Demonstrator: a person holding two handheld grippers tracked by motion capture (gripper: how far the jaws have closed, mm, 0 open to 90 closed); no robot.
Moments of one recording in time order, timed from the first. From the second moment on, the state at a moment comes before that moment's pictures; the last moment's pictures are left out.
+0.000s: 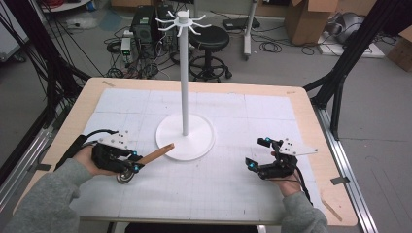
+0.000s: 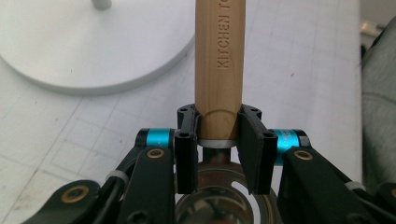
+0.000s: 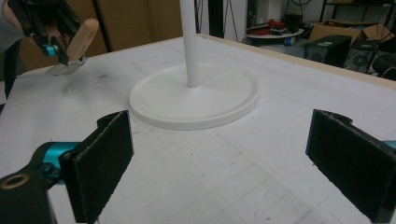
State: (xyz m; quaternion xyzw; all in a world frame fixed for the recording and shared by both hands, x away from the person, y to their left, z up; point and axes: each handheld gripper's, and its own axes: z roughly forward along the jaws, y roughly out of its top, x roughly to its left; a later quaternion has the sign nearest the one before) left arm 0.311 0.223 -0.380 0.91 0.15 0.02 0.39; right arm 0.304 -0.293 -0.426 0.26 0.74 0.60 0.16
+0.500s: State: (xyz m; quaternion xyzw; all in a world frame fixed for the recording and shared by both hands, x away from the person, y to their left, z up) left arm 0.305 0.233 -0.378 0.86 0.19 0.05 0.47; right arm 0.304 -0.293 -0.426 0.26 0.74 0.60 0.16
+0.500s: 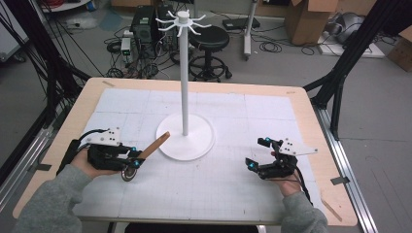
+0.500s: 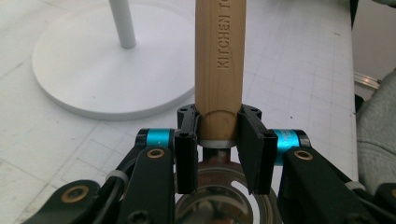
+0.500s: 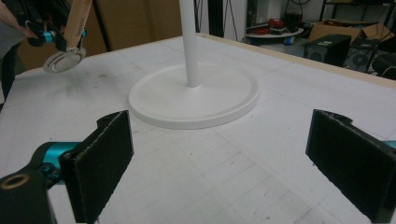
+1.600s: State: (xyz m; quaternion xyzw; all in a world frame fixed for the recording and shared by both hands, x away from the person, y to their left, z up) left arm 0.296 0.225 -0.360 0.75 0.25 0.13 0.60; right arm 0.302 -0.293 -0.425 0.26 0.74 0.60 0.16
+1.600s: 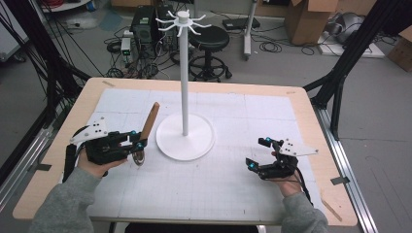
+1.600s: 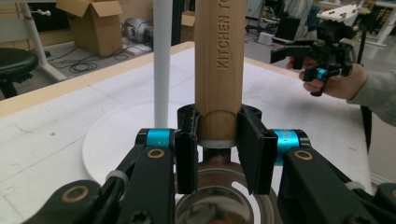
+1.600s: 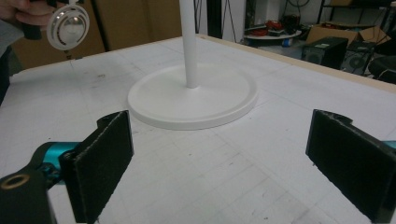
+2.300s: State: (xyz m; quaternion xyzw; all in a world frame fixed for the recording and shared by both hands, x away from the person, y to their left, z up) left arm 0.297 0.223 -0.342 0.73 0.26 0.15 0.61; right arm 0.302 -0.293 -0.424 0.26 0.74 0.60 0.16
